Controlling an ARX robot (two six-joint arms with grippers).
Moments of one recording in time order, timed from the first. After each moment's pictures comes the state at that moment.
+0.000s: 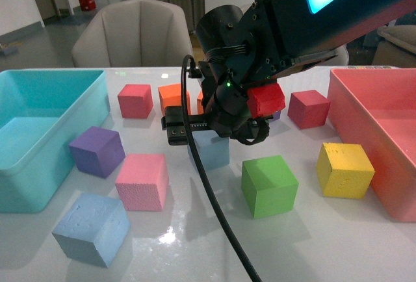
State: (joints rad) left arm 0.00 0.01 0.01 0.00 0.00 -0.01; right arm 0.48 2.45 1.84 -0.28 -0.03 0.23
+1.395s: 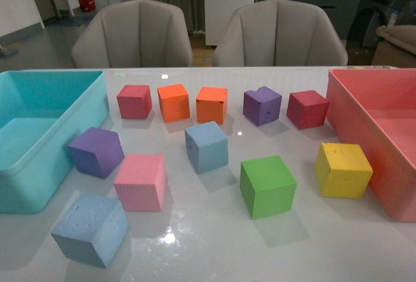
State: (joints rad) left arm 0.00 0.01 0.01 0.00 0.00 -0.01; right arm 0.10 0.68 0.14 0.52 0.11 0.02
